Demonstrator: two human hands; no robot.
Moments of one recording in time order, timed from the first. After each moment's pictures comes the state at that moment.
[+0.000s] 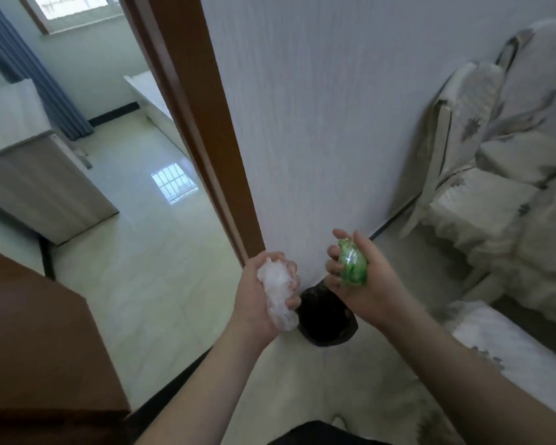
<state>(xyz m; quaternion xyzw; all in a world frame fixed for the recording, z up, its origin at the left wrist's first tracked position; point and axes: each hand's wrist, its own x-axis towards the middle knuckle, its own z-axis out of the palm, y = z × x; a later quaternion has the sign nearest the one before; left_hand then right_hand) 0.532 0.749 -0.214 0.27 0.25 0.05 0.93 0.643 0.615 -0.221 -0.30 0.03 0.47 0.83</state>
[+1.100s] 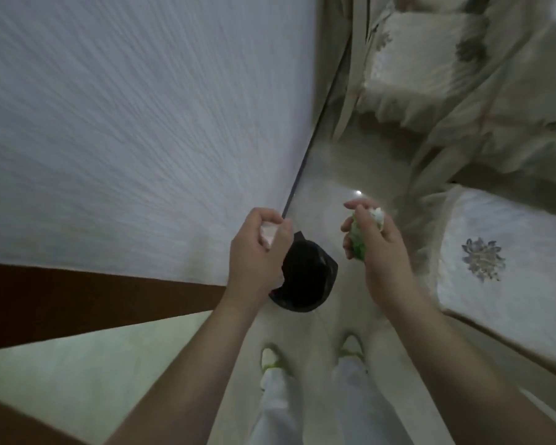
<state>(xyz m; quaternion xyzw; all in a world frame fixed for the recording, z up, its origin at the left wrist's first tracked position) 0.759 0.819 -0.411 0.82 0.13 0.01 0.56 0.778 0.646 -0.409 -0.65 0.17 0.10 0.74</state>
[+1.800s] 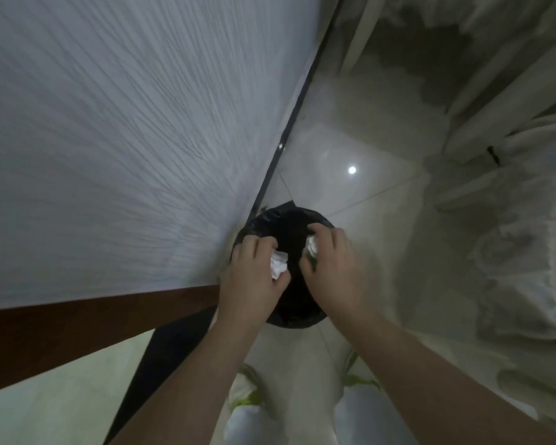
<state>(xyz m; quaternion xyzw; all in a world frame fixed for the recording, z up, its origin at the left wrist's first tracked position) 0.751 0.836 -0.826 0.97 0.02 -0.03 0.23 0.775 0.691 -0.844 -0.96 -0.01 0.04 0.29</state>
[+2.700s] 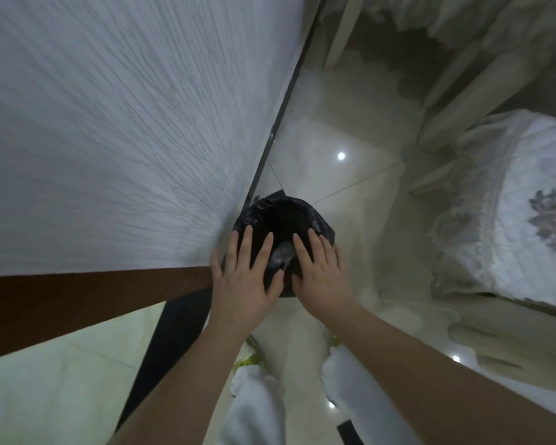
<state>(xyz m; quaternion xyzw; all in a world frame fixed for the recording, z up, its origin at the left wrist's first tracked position) 0.702 0.846 -0.763 0.99 -0.03 -0.12 0.09 0.718 0.679 -0.788 -0.97 -0.10 0.18 0.11</state>
